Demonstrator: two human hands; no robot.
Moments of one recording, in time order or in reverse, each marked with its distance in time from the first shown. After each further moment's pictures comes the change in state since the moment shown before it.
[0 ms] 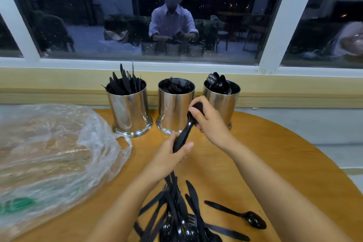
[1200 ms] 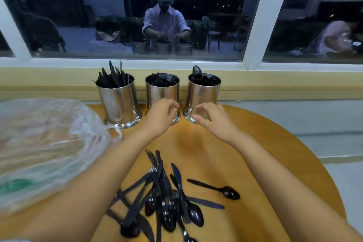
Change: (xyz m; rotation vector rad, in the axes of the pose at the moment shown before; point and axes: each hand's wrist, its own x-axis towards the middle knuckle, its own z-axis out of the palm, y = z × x) left_hand 0.045 0.042 0.005 0.677 0.224 0.316; right_hand -0.045 0.032 -0.058 -0.519 -0.094 0.089
